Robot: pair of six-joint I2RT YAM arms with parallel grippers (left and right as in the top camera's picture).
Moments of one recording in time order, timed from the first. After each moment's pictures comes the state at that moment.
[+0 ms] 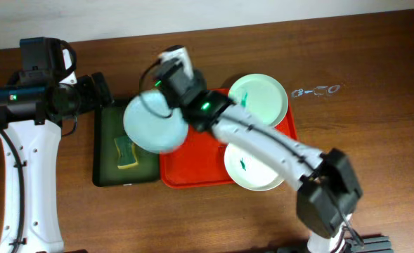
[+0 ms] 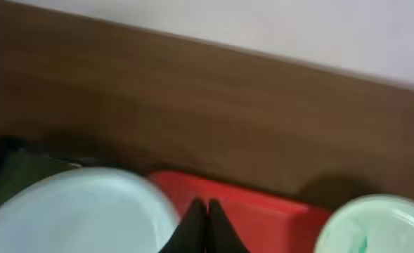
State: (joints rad) left arm 0.01 1.60 1.75 -1.17 -0.03 -0.24; right arm 0.69 1.92 1.66 -0.46 0.38 0.28
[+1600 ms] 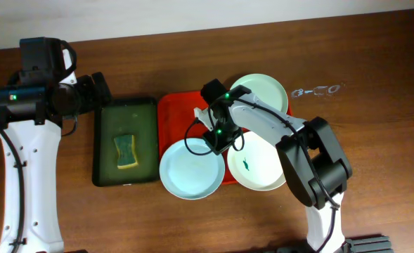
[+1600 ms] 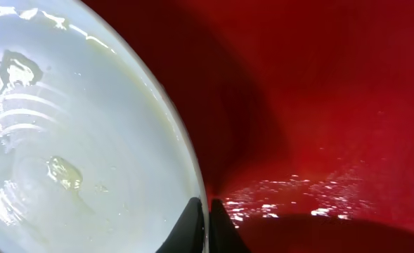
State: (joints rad) left arm 0.01 1.60 1.75 -1.17 -0.03 -0.24; right arm 0.48 2.09 1.48 -0.95 -0.30 -0.12
